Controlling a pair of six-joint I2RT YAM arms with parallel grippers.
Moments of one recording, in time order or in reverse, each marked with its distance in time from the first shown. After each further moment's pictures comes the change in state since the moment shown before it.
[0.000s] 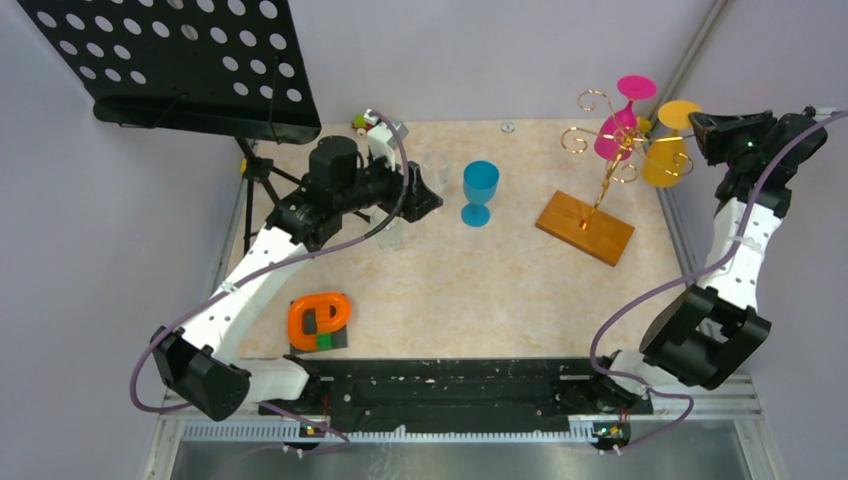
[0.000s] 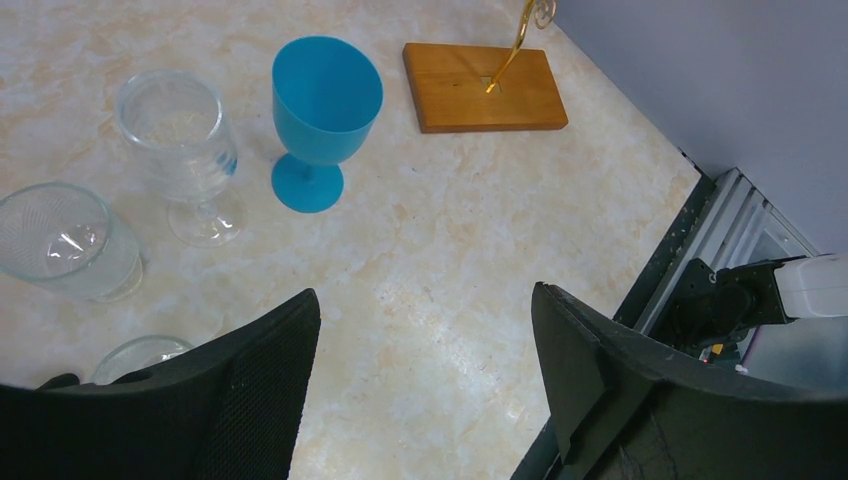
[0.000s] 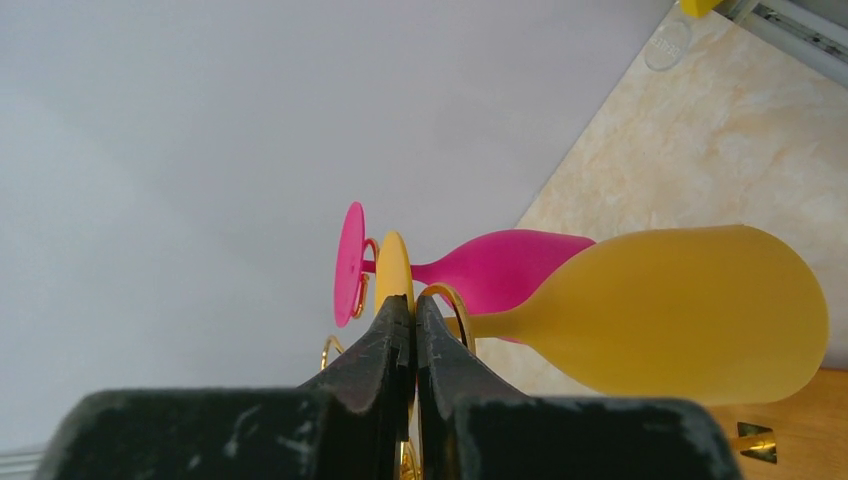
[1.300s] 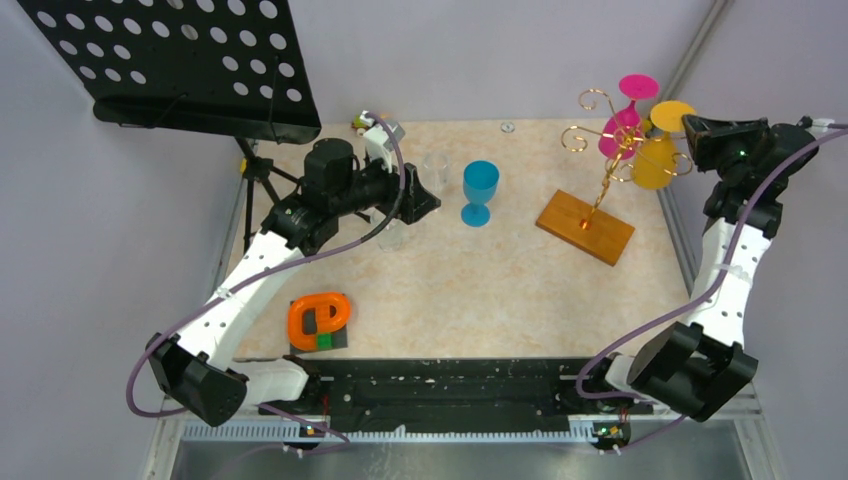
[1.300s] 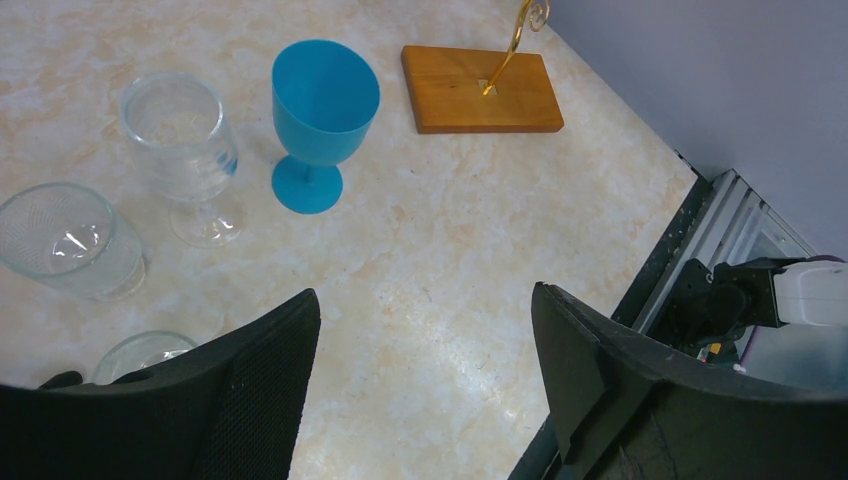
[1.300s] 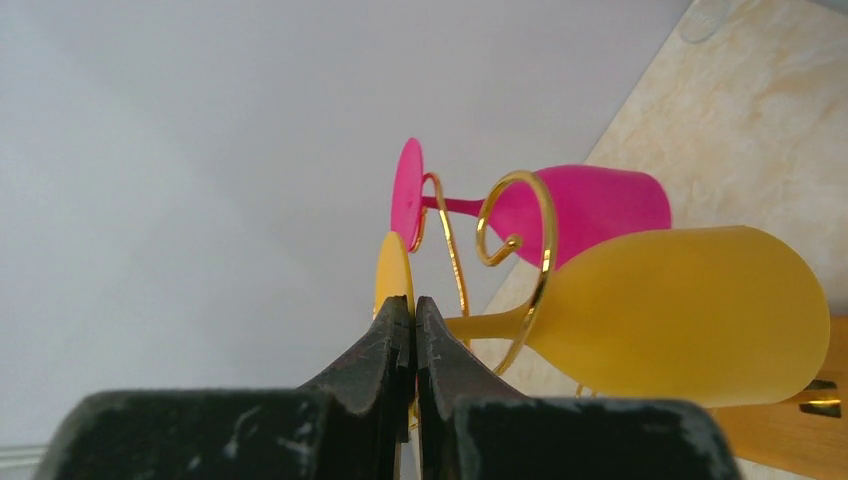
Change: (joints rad) left arm 0.000 -0.031 -0.015 0.000 -0.003 0.000; right arm 0.031 -0.178 -0.097 -0.034 0.074 0.086
